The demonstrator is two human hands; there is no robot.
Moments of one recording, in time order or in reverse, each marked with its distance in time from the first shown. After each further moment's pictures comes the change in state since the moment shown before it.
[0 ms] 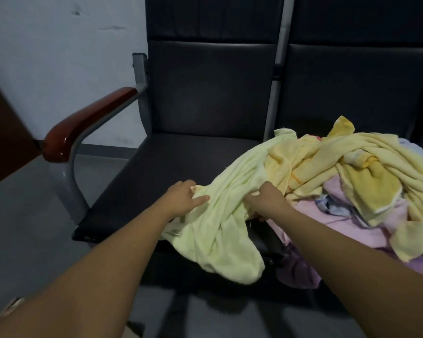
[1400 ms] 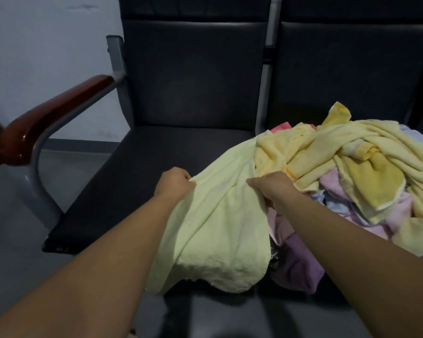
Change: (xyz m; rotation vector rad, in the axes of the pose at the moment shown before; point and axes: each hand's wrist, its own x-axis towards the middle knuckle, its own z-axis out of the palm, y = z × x) left_hand 0.050 0.027 0.011 -0.089 0.201 -0.106; right_hand 0.047 0.022 -0.017 0.582 0.048 0.265
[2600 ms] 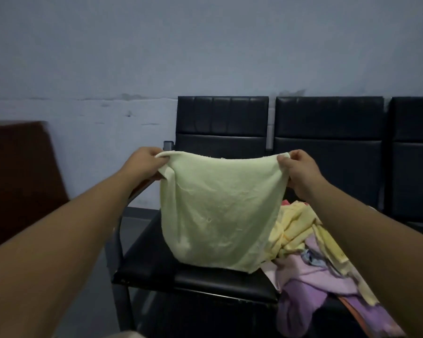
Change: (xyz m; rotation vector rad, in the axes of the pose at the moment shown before) left_hand -0.133 0.066 -0.286 -0.318 0.358 0.272; right_hand -0.178 -0.186 -0.094 0.296 0.055 -0.547
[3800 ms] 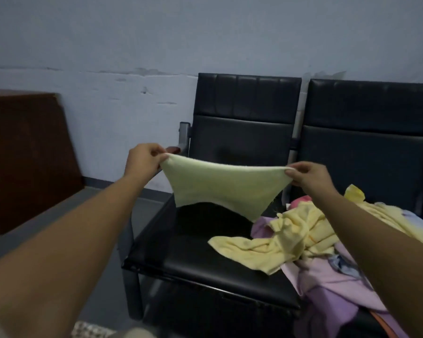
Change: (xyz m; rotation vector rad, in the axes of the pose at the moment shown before) left_hand 0.036 -0.098 0.001 0.146 0.226 -0.035; right_hand 0.046 0.068 0.042 -0.266 -0.119 -0.161
